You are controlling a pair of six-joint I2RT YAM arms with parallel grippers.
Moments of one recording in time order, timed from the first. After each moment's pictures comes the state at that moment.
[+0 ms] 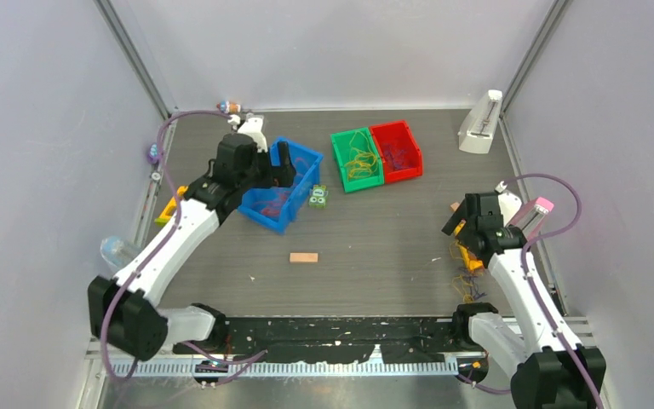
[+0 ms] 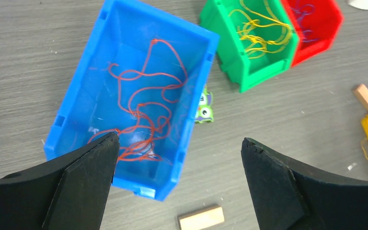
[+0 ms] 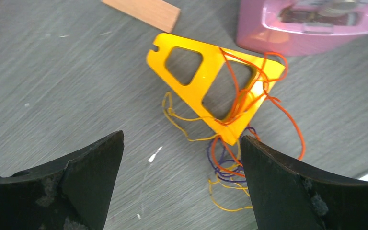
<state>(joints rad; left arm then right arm) -0.39 1.32 1.13 -0.36 -0.04 -0.31 0.05 0.87 0.66 -0.72 0.35 0.62</state>
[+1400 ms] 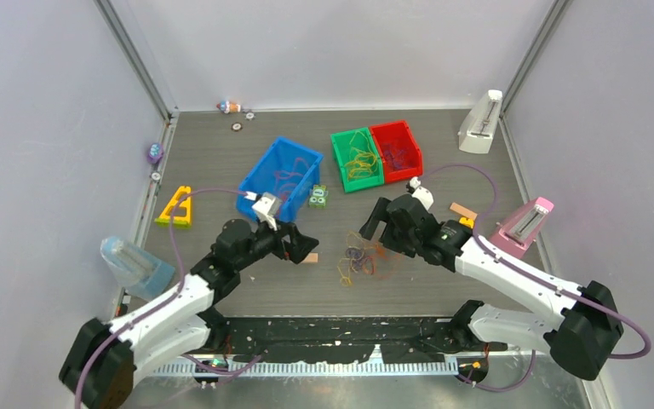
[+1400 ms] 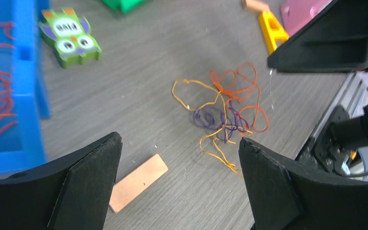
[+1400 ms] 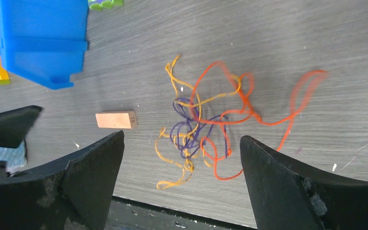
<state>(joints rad) -0.60 0.82 0.30 0.31 0.21 -0.39 0.76 1.09 0.76 -0.51 0.21 1.04</state>
